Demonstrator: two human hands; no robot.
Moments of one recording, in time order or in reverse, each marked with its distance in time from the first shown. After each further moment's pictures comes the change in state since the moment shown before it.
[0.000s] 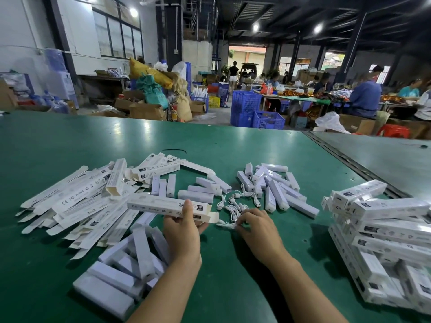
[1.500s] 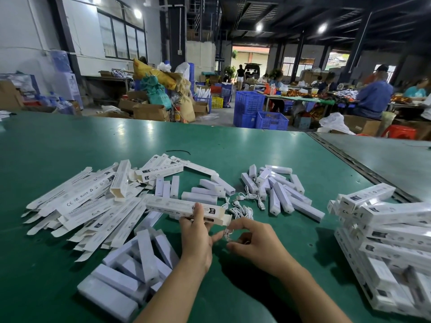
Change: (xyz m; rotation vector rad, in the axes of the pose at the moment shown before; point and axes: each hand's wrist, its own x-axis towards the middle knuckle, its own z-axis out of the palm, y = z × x) left_hand 0.002 -0.007 0.005 -0.025 -0.195 -0.211; right_hand -0.016 -0.020 -0.017 0.460 -0.202 -0.044
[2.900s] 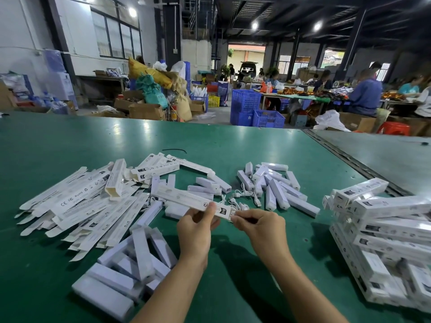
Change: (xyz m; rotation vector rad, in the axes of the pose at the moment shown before) left_hand -0.002 -0.011 0.000 0.172 -0.060 0.195; right_hand 0.001 -0.017 0.001 0.239 0.427 0.170
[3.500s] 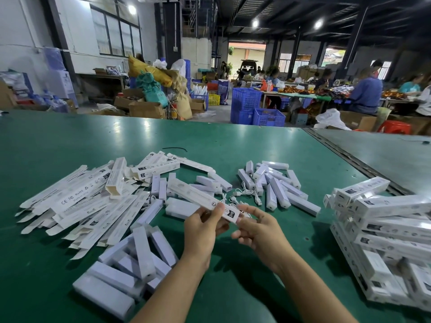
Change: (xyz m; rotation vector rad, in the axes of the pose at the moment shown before) left_hand -0.007 0.003 0.000 0.004 -0.172 -0.083; right_hand 0.002 0.005 -0.003 0.683 -0.273 0.380
